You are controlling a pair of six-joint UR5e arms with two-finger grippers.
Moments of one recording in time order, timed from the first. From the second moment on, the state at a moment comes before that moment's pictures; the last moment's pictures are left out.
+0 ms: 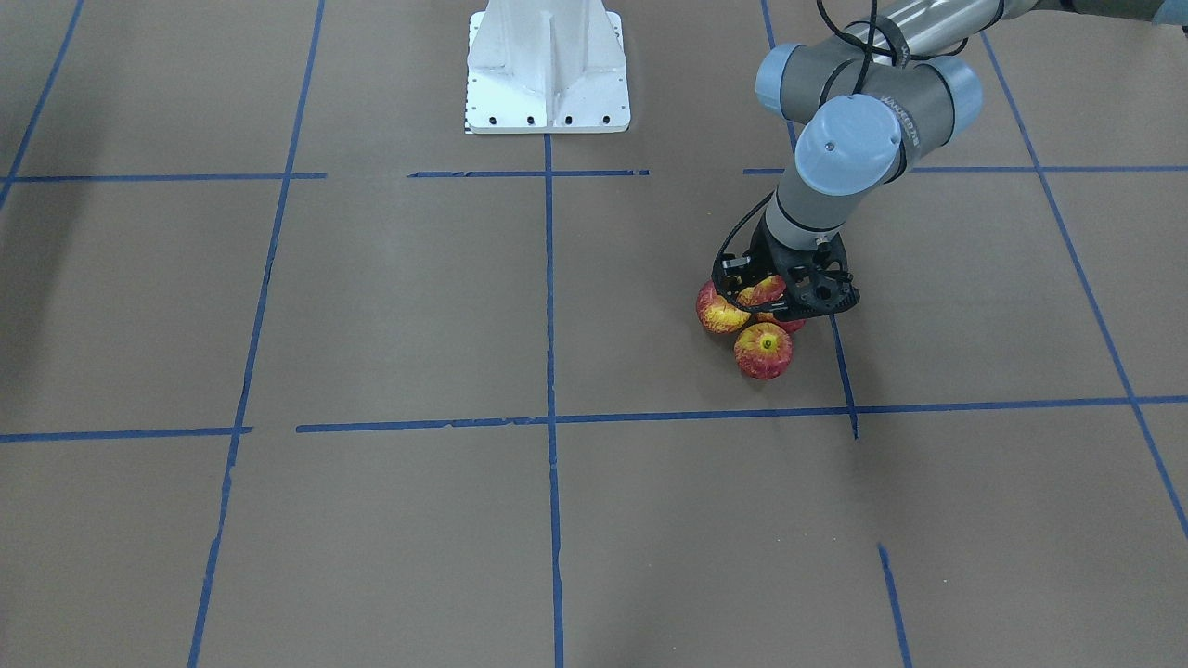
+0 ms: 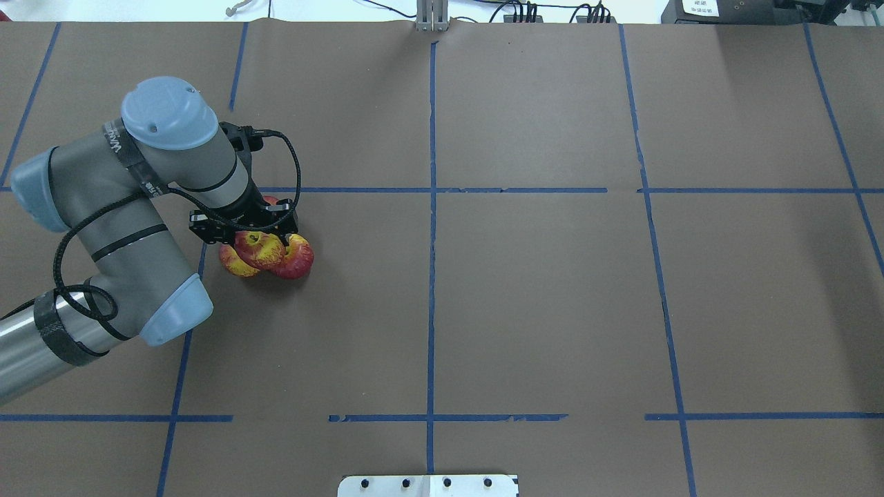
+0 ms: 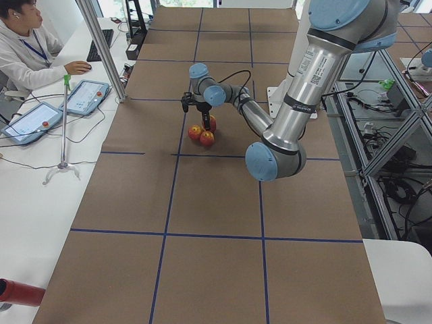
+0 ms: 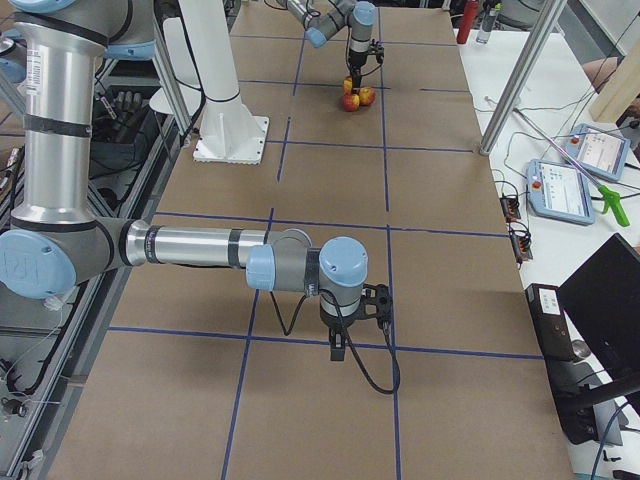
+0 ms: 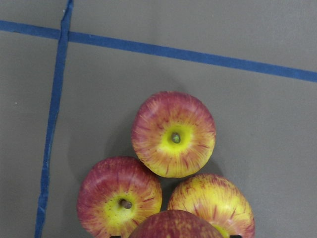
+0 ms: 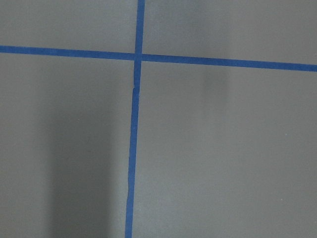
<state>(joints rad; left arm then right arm) -0.72 -2.05 -1.73 -1.55 -2.09 -1.15 1.59 -1.71 1.71 -1.58 2.29 -0.06</state>
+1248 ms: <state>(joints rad) -0.73 -2.05 -1.72 -1.57 -2.02 -1.14 1.59 -1.71 1.71 -1.58 2.29 -0.06</state>
